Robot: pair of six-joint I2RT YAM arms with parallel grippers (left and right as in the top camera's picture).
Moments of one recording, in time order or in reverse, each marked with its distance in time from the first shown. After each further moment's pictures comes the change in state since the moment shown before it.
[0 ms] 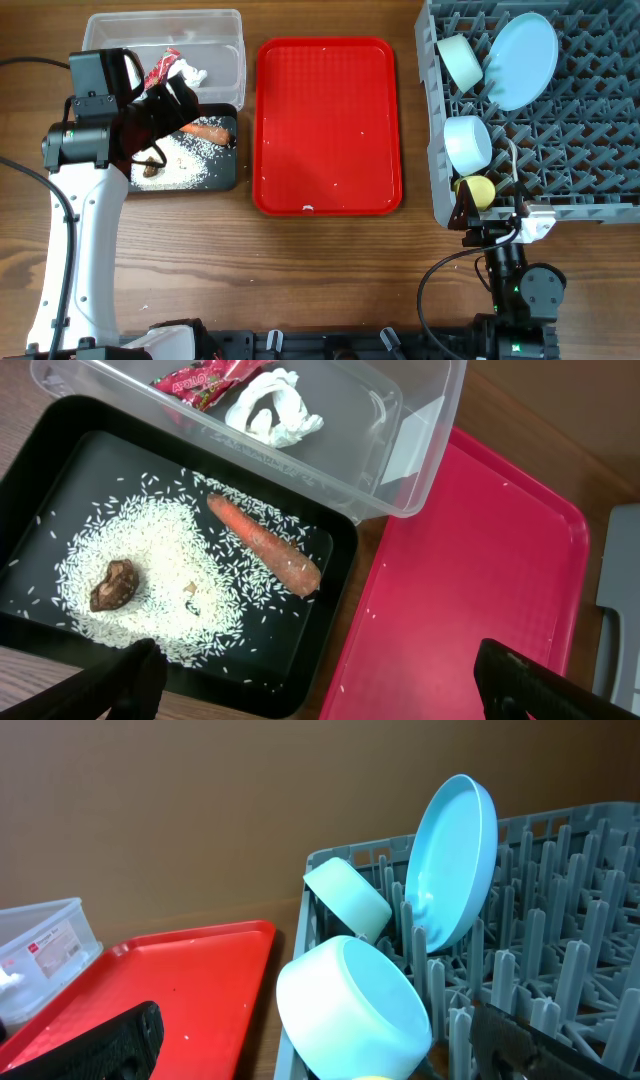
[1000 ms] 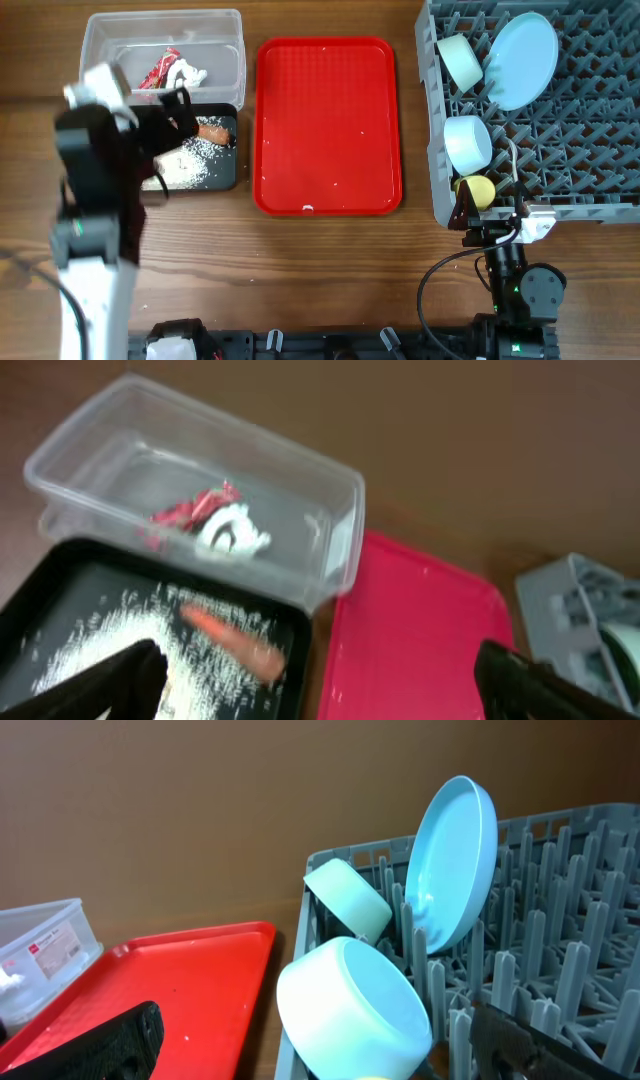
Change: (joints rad) left arm 0.000 -0.398 -0.379 0.429 0.000 0.038; right arm 0.000 -0.001 0.000 0.002 0.000 0.000
